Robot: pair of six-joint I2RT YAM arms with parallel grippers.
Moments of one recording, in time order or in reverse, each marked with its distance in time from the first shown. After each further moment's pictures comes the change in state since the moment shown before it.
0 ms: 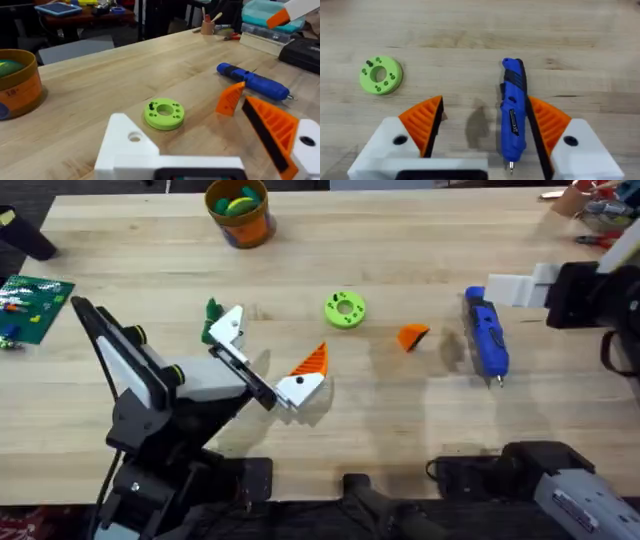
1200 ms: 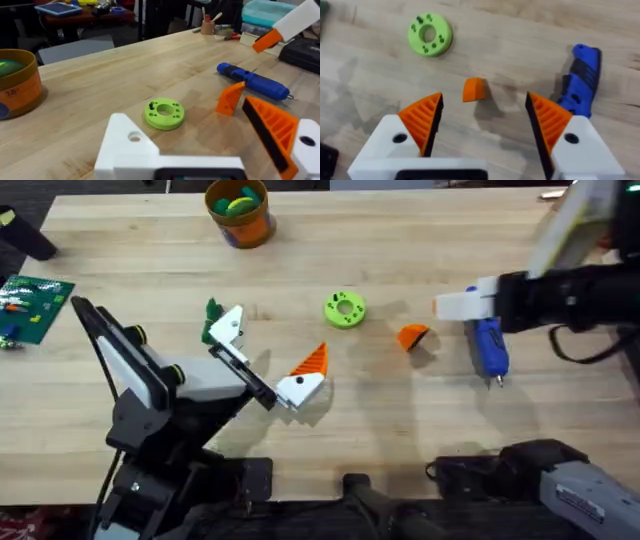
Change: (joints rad) left arm 0.000 0.000 0.000 0.000 0.000 0.000; right arm 0.146 0.159 0.001 -0.009 -0.169 -0.014
